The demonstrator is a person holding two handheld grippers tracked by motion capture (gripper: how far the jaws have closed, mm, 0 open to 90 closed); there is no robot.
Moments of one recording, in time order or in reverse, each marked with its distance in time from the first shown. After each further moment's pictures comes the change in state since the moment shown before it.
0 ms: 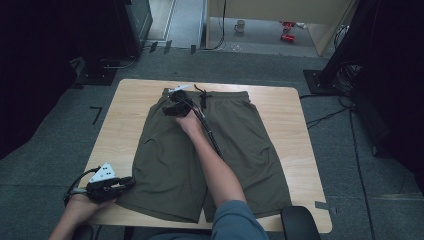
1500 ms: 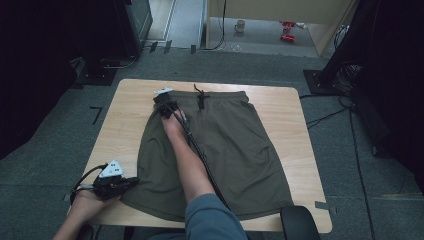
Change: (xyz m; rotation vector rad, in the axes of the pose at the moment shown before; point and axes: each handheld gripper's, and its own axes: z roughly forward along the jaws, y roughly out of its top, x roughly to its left) left arm -0.009 0.019 0.007 0.068 0.012 -0.014; right arm 0.034 0.005 0.060 -0.014 -0.171 0.027
